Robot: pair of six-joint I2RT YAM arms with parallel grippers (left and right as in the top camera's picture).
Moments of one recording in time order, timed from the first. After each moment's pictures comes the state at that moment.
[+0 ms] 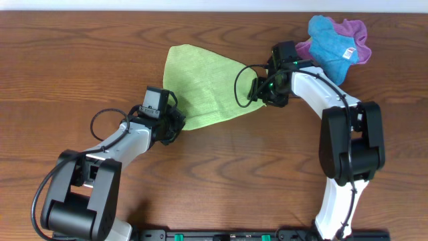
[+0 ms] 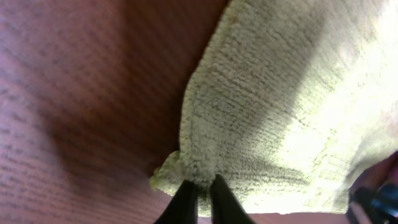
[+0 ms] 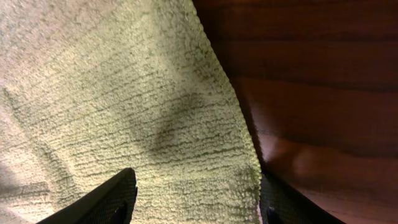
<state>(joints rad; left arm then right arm) -0.26 1.69 0.79 -0.18 0.27 -1.19 0.20 2.11 1.47 -0.69 -0.29 0.37</state>
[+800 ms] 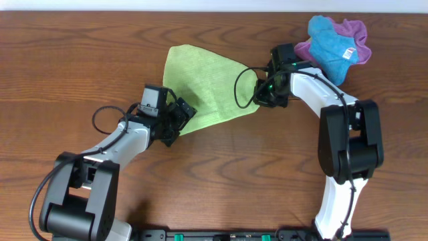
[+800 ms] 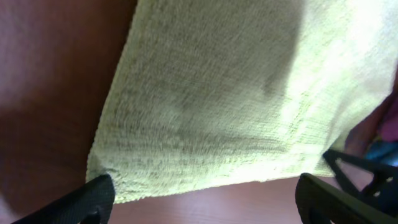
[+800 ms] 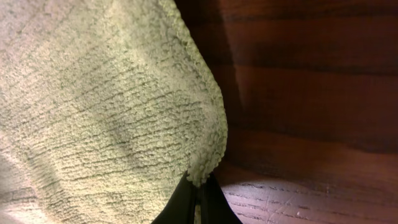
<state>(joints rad) -0.25 1.68 0.80 -0.19 0.39 -1.09 0.20 2.13 1.46 -0.69 -0.30 0.39</state>
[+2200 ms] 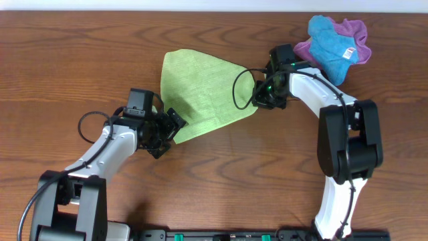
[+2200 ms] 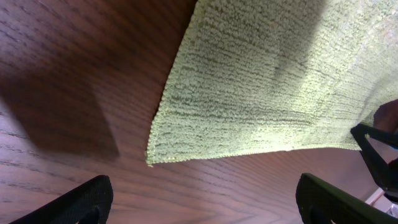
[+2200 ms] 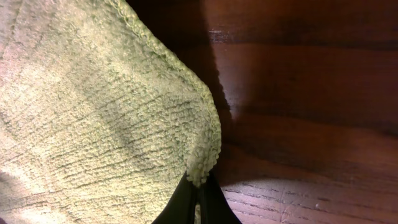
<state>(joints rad) -0.17 1.58 0.79 -0.45 0.45 -0.99 0.21 2.13 1.46 -0.72 -0.32 0.39</state>
